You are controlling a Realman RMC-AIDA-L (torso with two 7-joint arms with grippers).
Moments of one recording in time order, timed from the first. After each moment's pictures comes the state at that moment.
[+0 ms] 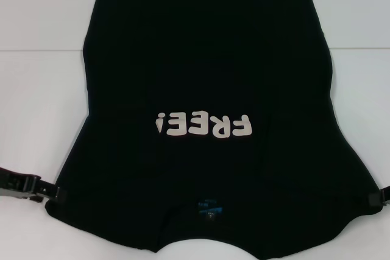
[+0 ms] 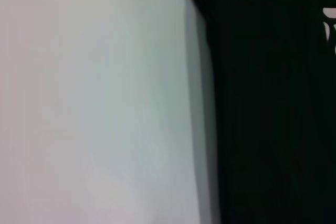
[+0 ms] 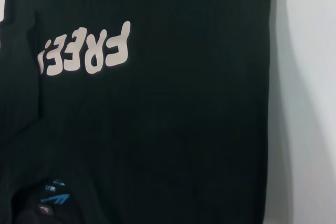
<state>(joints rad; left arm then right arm) -0.62 -1.96 0.58 0.76 2.74 1.52 -2.34 0.58 1.91 -0.54 -0.64 -2.56 -1.56 2.34</state>
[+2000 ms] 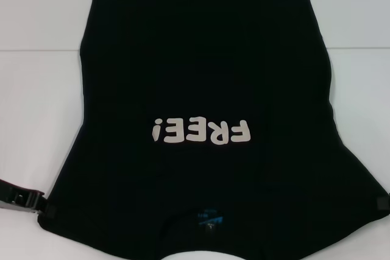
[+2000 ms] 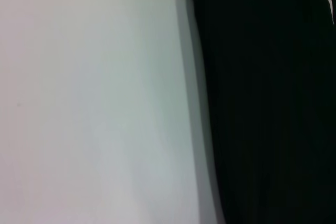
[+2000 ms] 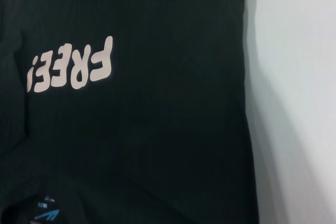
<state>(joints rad) -0.62 -1.97 0.61 0.74 2.76 1.52 -2.32 0.55 1.90 -0.52 -0.63 -2.55 -1.56 2.33</state>
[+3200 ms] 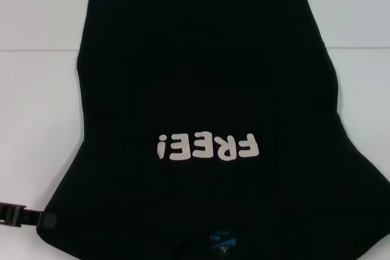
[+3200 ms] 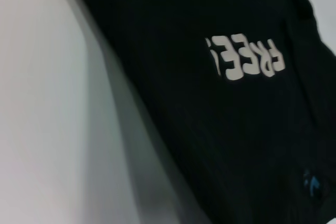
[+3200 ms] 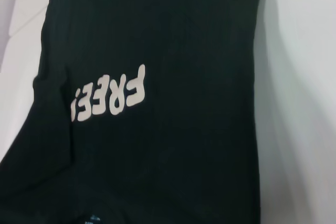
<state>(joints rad) -0.55 -1.95 0.29 0.75 2.71 1.80 -2.02 0.47 1.88 -0.36 -0.64 -2.54 -1.70 2.22</state>
